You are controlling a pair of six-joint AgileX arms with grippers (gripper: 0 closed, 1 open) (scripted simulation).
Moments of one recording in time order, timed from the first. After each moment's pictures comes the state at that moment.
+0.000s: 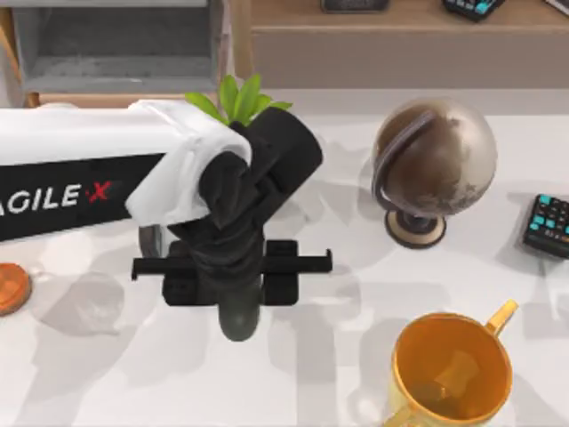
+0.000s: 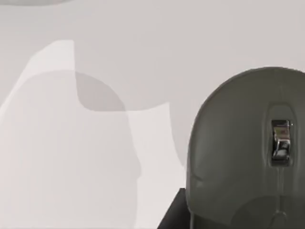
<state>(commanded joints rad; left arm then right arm) -0.74 1.79 1.18 -0.79 -0.08 -0.70 0.00 0.00 0.00 0.00 0.00 0.00</state>
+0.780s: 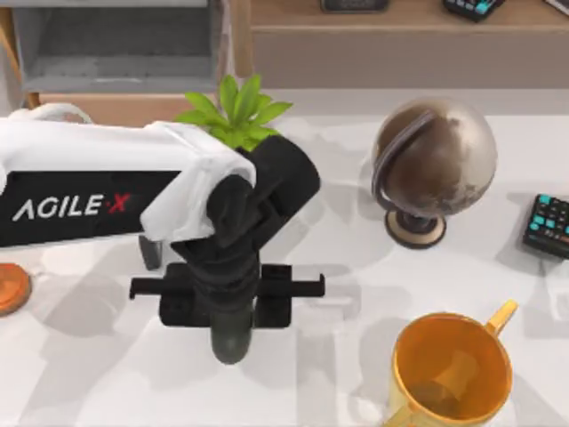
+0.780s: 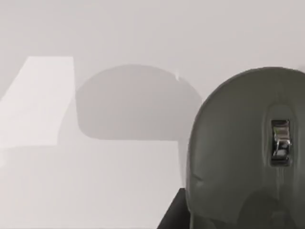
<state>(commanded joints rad) -0.74 1.85 1.13 -0.78 -0.07 -0.70 0.00 0.00 0.00 0.00 0.00 0.00</state>
